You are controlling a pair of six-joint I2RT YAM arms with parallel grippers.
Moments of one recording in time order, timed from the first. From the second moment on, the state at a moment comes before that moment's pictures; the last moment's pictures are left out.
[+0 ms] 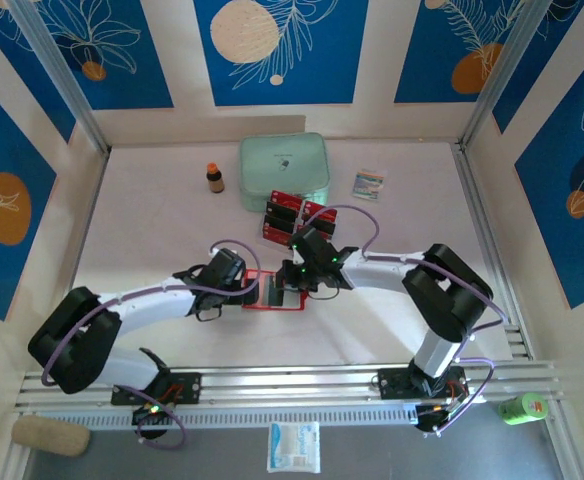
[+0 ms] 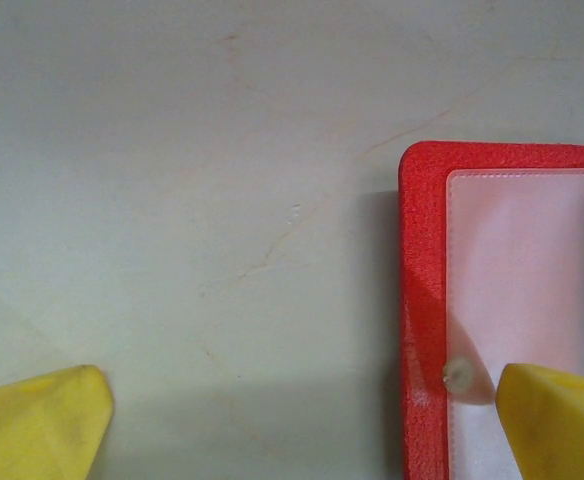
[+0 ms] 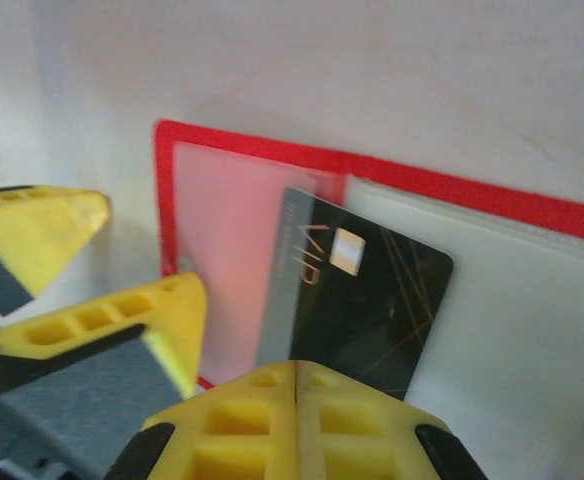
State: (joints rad) left arm -0.68 1.36 0.56 -0.28 -0.16 -0.60; right arm 0.80 1.71 0.88 -0.12 -0.34 0.86
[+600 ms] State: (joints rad) left arm -0.67 1.35 0.54 -0.25 -0.15 -0.60; right arm 0.83 1.81 0.97 -0.18 -0.34 0.86
